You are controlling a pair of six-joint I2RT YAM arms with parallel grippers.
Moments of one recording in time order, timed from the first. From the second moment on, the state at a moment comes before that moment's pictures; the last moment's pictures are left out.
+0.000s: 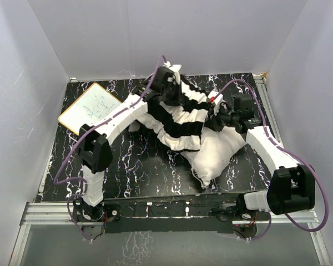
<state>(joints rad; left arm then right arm) -0.64 1.98 1.93 -0.60 0.13 -0.40 0.15 1.32 0.97 -0.30 -0.73 -0.53</state>
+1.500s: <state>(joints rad) -0.55 2.35 2.37 -0.71 -0.06 -0.22 -0.21 1.45 1.05 -0.60 -0.84 -0.72</state>
